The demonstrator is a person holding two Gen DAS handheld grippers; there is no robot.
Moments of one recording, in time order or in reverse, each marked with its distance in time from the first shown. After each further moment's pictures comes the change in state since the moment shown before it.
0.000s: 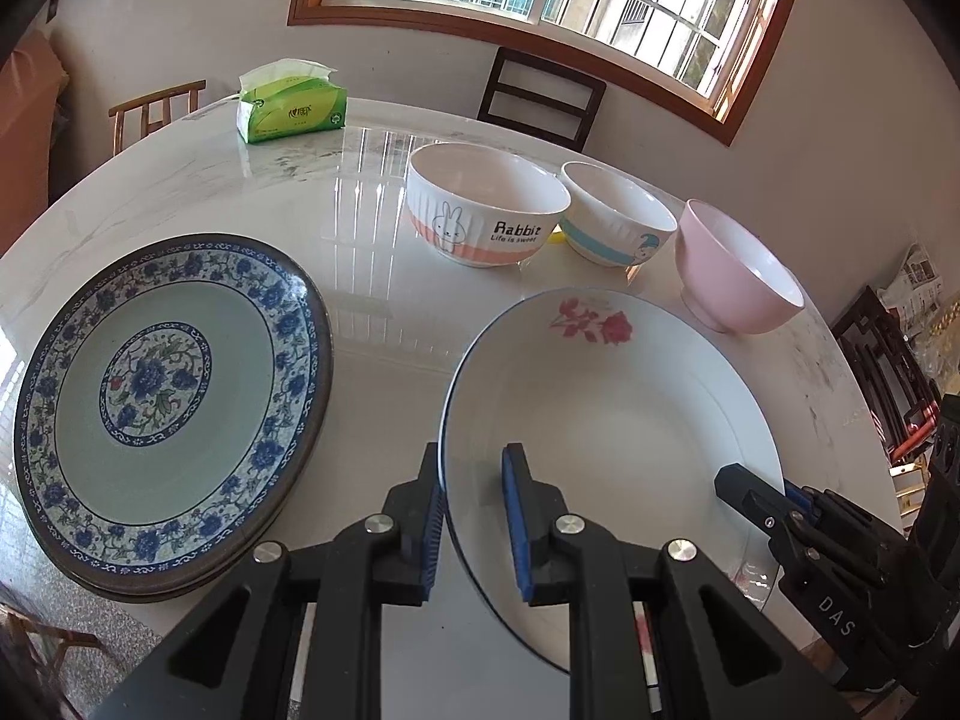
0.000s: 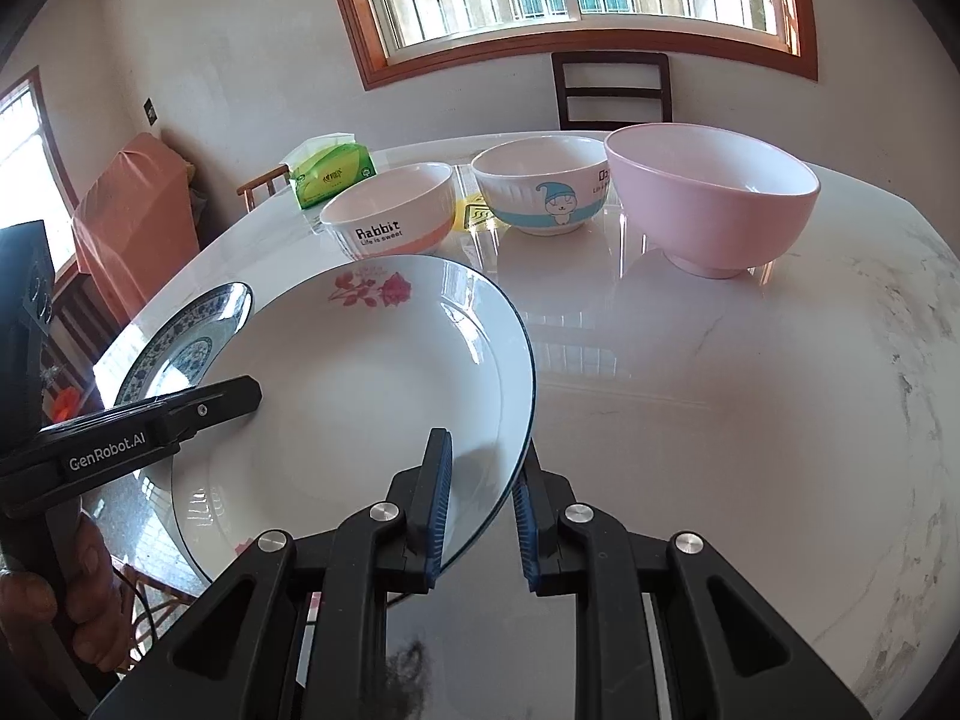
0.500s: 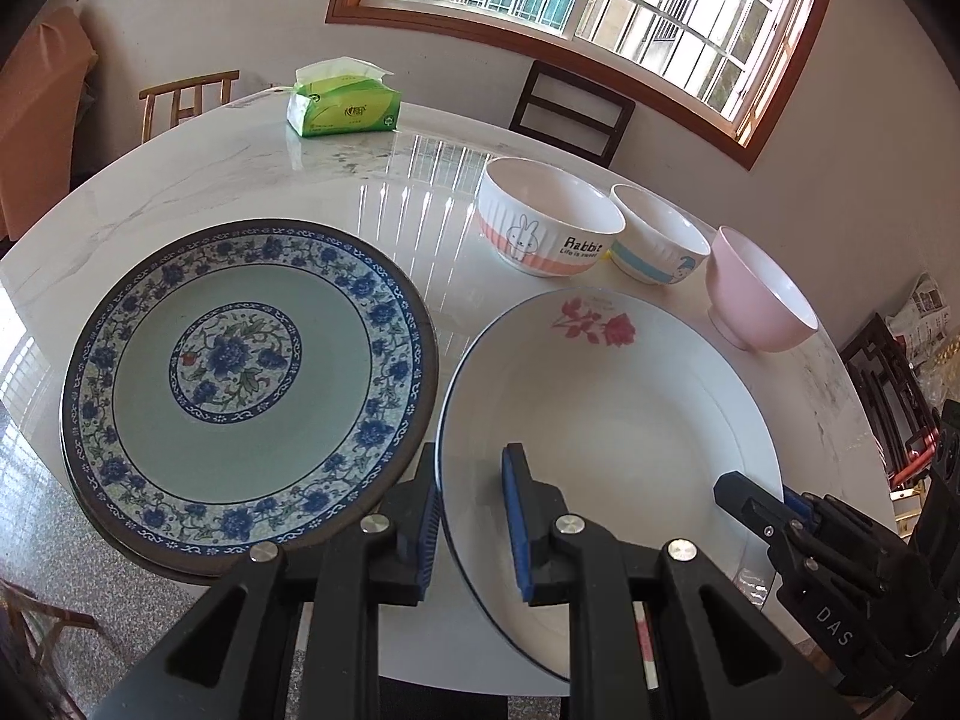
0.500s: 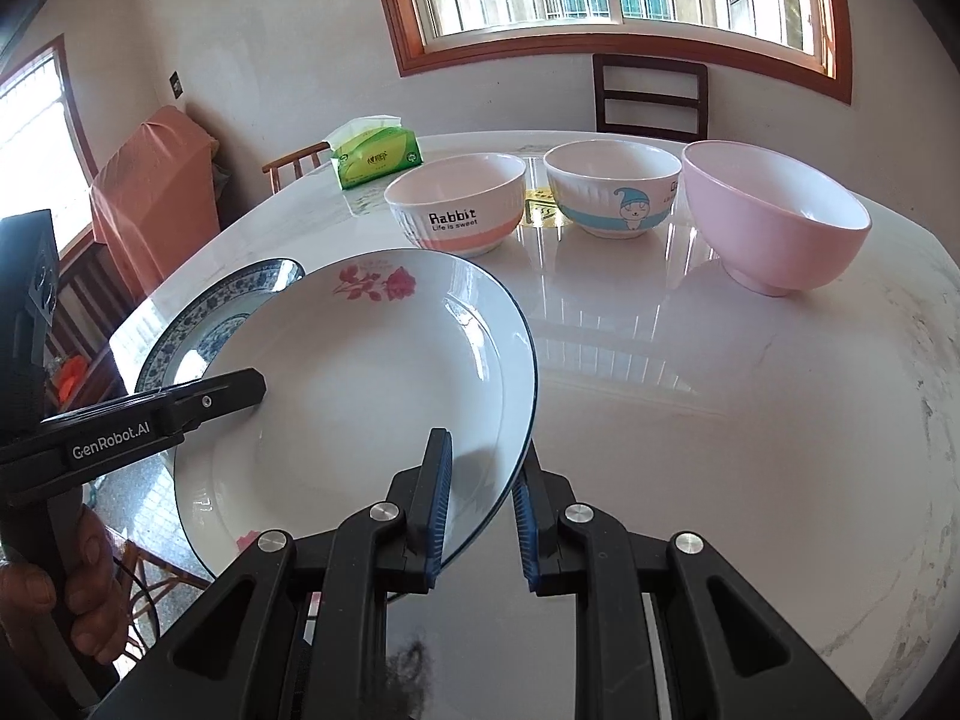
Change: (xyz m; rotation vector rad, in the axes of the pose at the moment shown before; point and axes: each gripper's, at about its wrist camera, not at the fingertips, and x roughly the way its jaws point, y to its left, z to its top) left arm -0.024 0.039 -0.007 -0.060 -0.022 0.020; right arm 0.004 0.042 0.000 -0.070 0.019 0.026
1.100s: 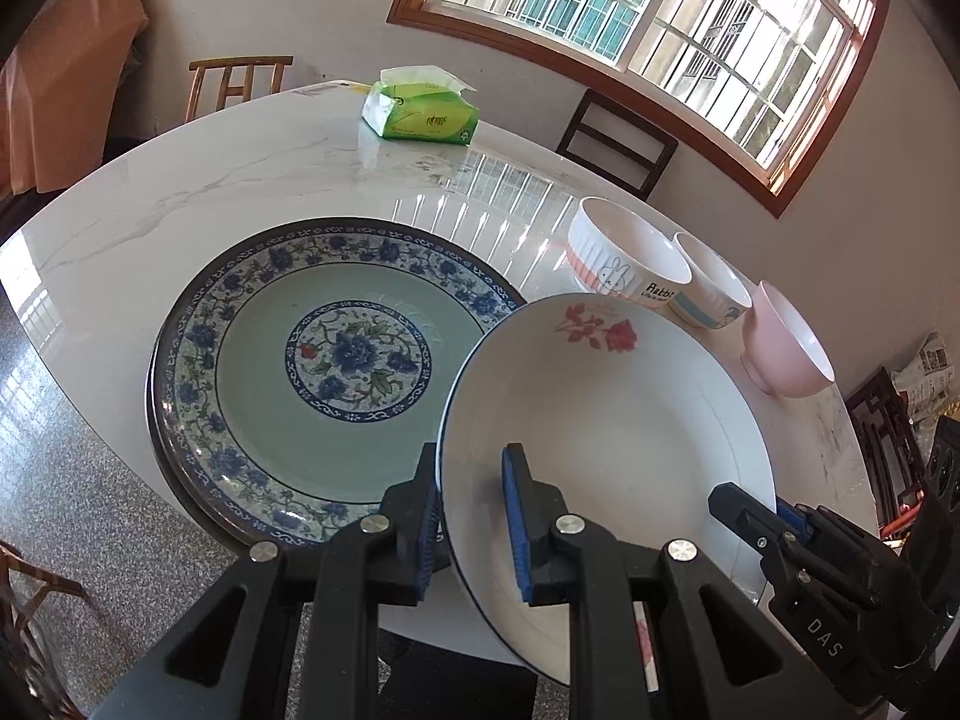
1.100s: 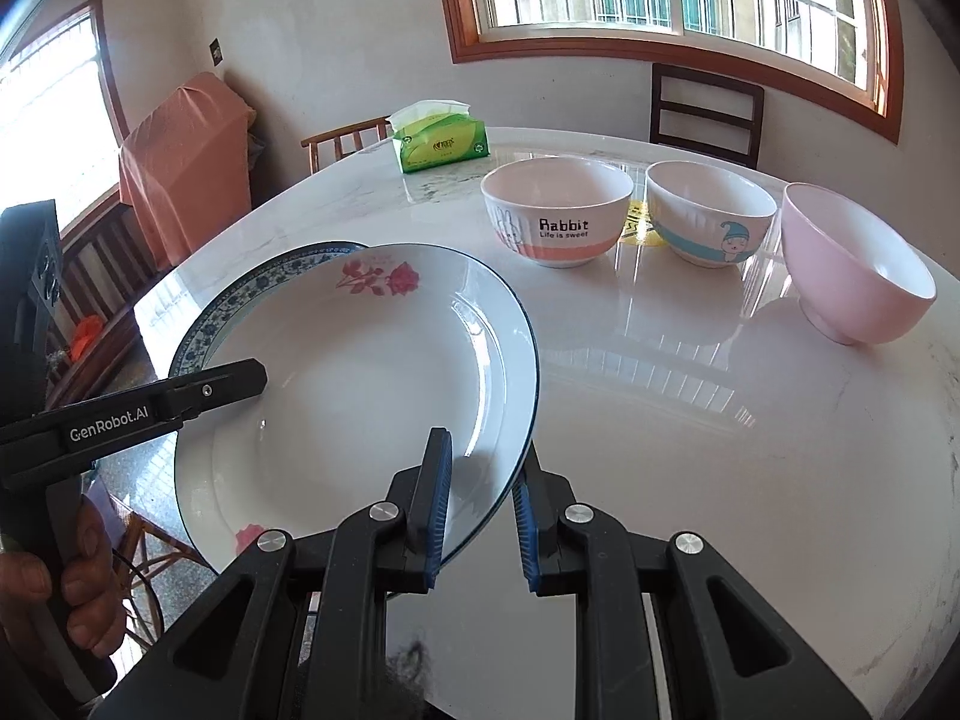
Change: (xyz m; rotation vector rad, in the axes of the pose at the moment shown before) left arm -0.025 0.062 0.000 -0.115 -0.033 0.013; right arm 0.018 0.055 0.013 -0.097 0.021 0.039
